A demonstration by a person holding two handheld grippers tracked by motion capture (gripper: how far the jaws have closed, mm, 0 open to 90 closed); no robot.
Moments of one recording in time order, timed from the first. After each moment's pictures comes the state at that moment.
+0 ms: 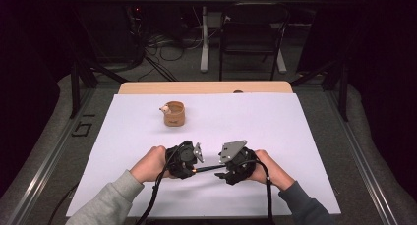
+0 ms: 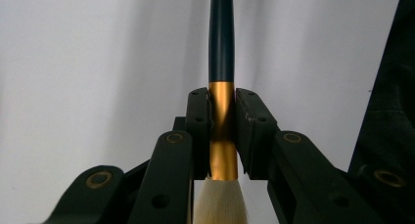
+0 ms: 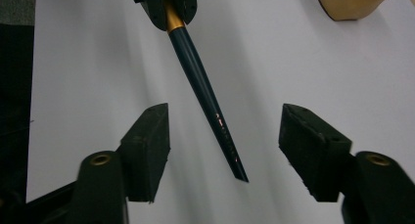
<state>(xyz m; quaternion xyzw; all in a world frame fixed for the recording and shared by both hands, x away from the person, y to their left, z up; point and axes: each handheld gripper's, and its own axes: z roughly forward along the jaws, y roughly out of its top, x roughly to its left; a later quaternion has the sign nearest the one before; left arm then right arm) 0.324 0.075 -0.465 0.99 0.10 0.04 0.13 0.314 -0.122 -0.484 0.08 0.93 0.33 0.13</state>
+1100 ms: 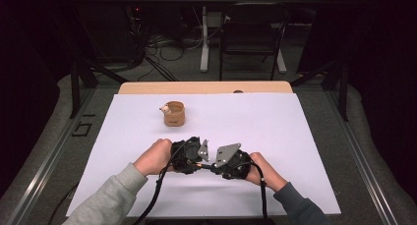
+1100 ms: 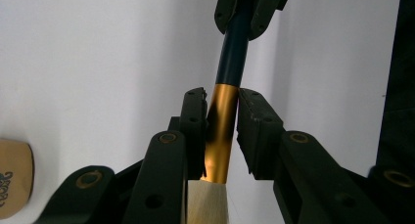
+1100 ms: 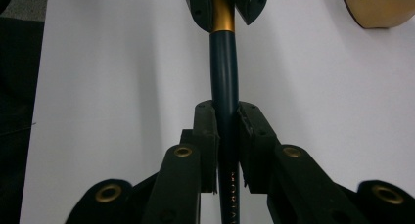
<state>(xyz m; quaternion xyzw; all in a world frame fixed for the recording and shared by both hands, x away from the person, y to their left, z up) 0.328 0.063 -0.448 0.99 0.03 0.08 0.13 0.316 -0.112 -0.499 0.06 0.93 0.34 0.12</state>
